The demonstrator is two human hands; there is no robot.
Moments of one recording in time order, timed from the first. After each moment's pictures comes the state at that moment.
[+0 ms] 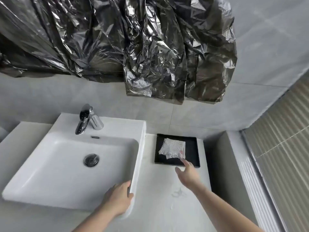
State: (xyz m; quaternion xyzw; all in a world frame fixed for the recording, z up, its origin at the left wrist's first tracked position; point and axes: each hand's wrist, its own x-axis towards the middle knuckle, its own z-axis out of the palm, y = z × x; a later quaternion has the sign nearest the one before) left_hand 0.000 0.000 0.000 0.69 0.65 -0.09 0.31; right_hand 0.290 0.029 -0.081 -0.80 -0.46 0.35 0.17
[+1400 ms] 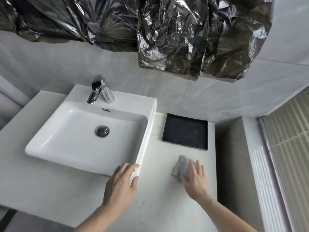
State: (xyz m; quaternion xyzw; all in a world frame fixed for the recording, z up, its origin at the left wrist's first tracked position) left_hand -0.005 -0.084 -0.025 0.71 0.66 0.12 0.19; right_hand 0.301 -0.074 -0.154 -0.76 -0.56 0.31 0.03
